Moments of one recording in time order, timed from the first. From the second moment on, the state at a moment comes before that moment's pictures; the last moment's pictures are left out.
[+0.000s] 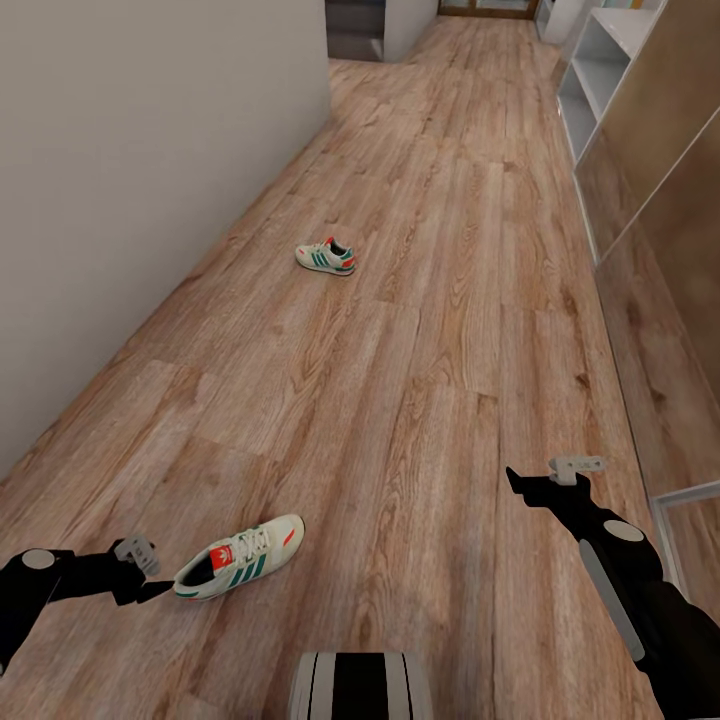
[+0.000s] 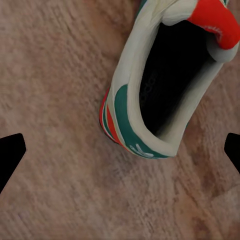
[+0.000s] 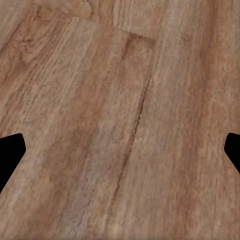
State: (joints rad) left arm -0.60 0.41 0.27 -0.67 -0.61 -0.02 -1.02; right arm -0.40 -0.25 -0.02 -1.41 -0.15 0.44 0.03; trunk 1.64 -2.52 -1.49
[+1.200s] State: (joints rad) left arm -0.56 0.36 0.27 -0.68 -0.60 -0.15 -0.92; right arm -0.40 -0.23 -0.03 -1.41 -0.15 0.44 0.02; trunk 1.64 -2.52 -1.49
